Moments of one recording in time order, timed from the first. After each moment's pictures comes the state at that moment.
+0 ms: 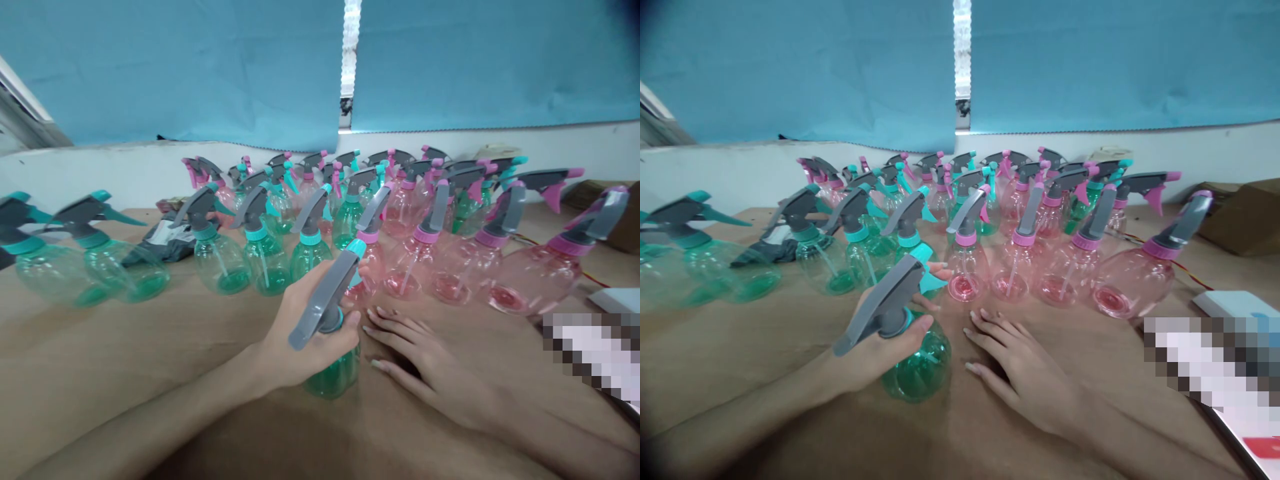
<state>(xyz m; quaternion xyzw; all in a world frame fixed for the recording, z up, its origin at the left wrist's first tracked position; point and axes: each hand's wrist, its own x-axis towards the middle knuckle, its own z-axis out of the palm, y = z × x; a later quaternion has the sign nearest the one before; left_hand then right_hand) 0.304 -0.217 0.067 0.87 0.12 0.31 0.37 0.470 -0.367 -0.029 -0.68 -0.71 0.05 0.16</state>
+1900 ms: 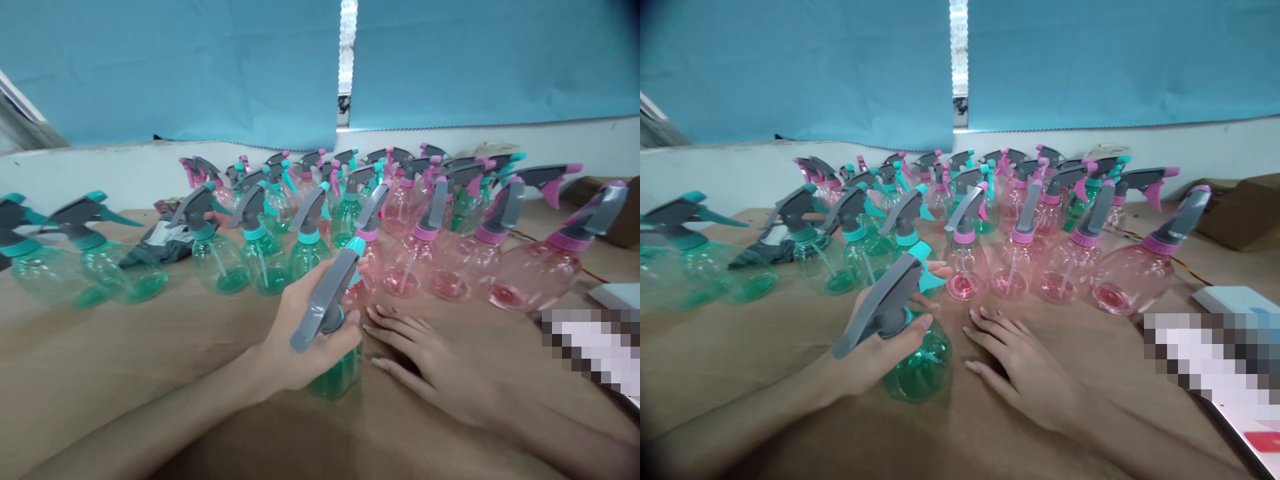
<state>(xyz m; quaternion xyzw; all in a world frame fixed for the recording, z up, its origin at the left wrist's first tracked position) 0.302 -0.222 0.071 0.88 0.13 0.31 0.34 0.469 -0.368 -0.024 -0.67 -0.70 0.07 0.22</state>
